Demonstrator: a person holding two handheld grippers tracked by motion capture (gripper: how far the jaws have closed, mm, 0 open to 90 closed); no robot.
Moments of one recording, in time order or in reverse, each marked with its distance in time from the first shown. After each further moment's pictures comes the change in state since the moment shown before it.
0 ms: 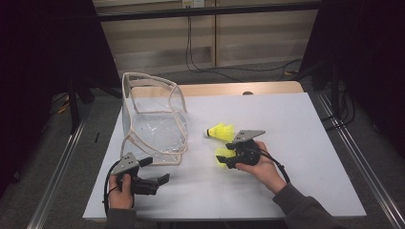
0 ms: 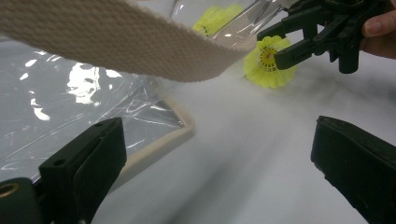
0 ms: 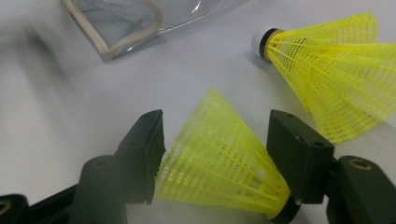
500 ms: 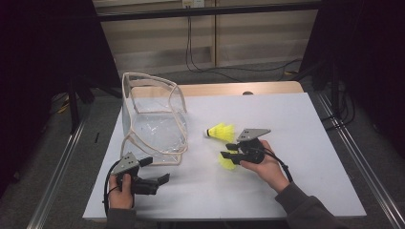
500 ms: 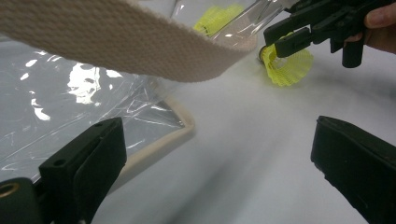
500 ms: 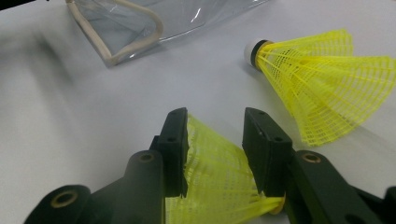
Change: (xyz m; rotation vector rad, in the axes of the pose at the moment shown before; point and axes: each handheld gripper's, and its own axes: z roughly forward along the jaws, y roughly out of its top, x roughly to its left) left arm 0.000 0.000 0.000 -0.001 -0.001 0.001; right arm -0.006 0.000 -0.012 -0.035 0.008 -0.017
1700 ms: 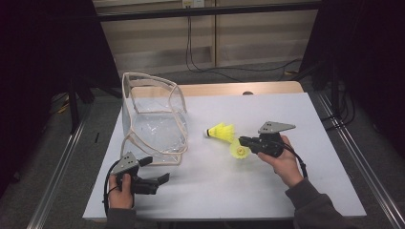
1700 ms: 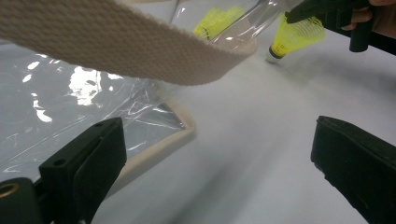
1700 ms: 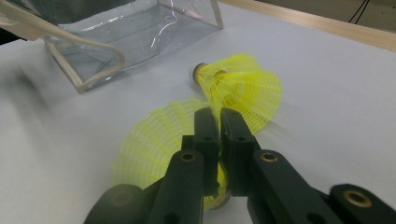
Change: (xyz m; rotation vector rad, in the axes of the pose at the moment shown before) left arm 0.000 0.001 0.000 -0.011 0.003 -0.001; right arm -0.031 -0.006 -0.042 -0.113 -0.081 0.056
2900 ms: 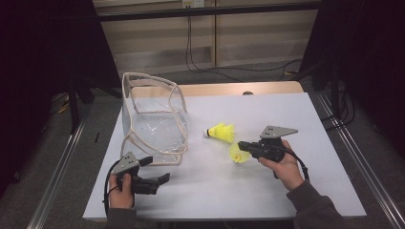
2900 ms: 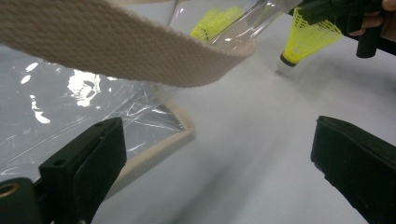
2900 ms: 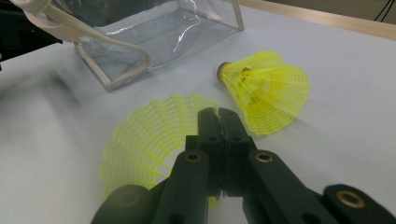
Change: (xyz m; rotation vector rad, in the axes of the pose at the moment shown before) left arm -0.001 0.001 0.001 0.003 0.000 0.001; right arm 0.009 -0.008 -0.007 -0.022 0.066 0.017
